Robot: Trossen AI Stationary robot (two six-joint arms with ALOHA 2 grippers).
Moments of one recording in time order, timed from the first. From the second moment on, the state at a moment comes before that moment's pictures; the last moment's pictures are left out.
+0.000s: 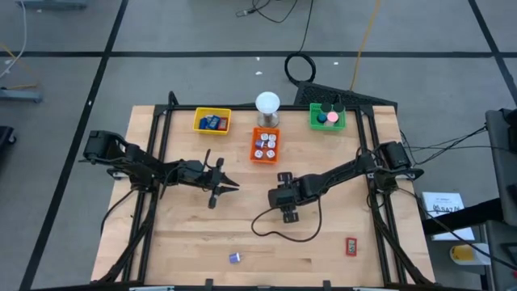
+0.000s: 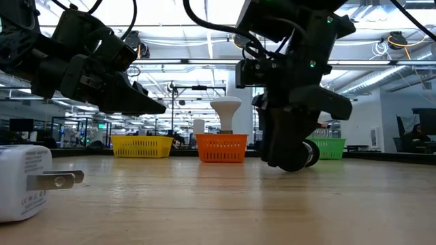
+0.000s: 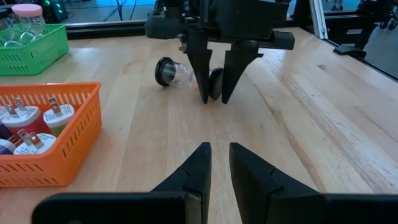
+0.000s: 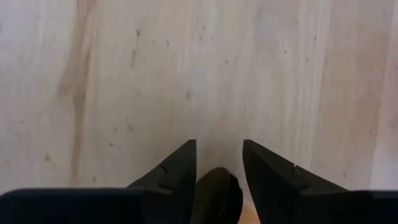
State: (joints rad) left arm -0.04 1.50 0.24 1.00 0.10 0.05; right arm 0.22 1.87 1.16 -0.48 0.16 0.05
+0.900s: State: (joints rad) left arm -0.04 1.50 0.23 1.00 0.11 0.06; right arm 0.26 1.84 1.27 -0.80 0.28 -0.08
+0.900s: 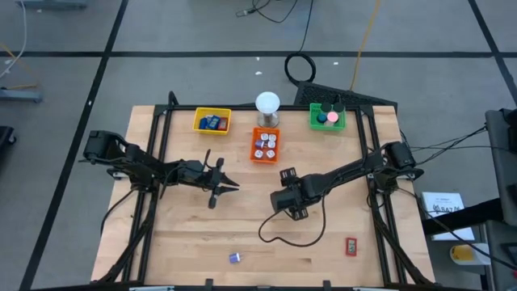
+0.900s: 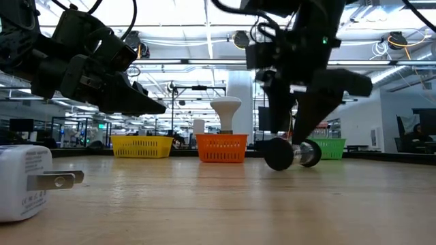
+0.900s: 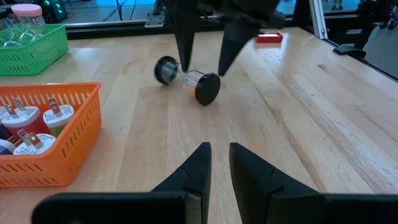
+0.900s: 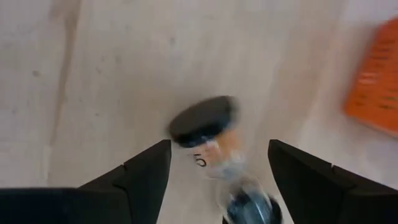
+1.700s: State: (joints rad) left arm -0.04 1.50 0.23 1.00 0.11 0.05; right arm 0.23 1.88 1.27 -0.57 0.28 0.09
